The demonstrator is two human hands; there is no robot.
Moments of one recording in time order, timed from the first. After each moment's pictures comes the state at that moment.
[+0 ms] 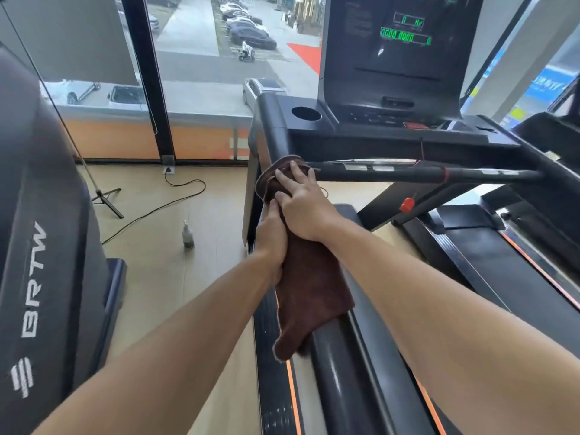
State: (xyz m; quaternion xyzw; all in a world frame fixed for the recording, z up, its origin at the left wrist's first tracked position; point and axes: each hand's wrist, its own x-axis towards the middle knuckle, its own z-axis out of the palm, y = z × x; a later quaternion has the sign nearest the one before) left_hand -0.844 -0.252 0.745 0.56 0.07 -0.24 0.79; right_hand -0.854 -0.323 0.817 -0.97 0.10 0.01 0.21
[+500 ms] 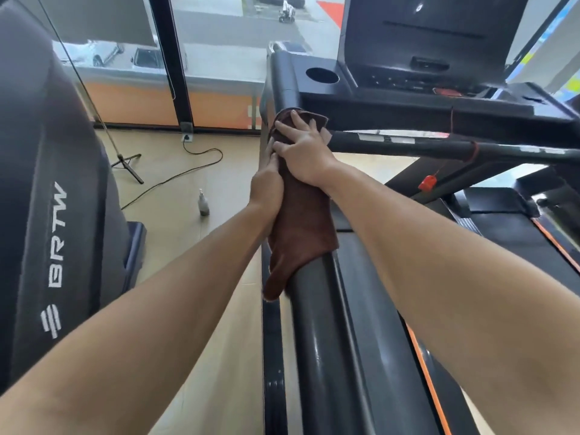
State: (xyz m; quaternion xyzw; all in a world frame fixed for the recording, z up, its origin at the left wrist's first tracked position) left_hand -0.813 -0.256 0.750 0.65 0.00 -0.12 0.75; right_hand -0.807 -0.343 0.820 -0.96 0.07 0.01 0.28
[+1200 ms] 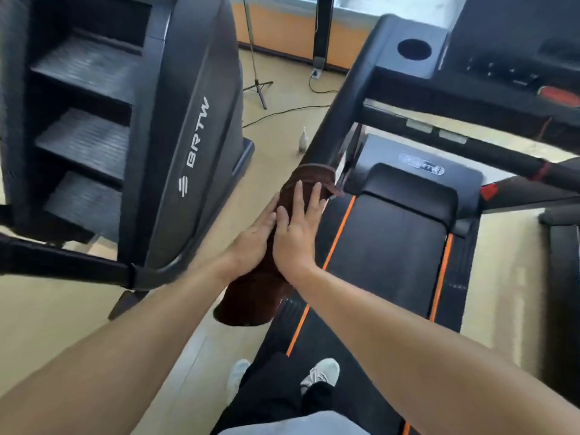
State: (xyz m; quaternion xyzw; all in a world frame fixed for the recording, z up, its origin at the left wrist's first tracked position) left_hand -1.064 -0.226 0.812 0.78 0.10 -0.14 0.60; right_hand -1.044 -0.323 0.793 -0.85 0.02 0.08 0.53
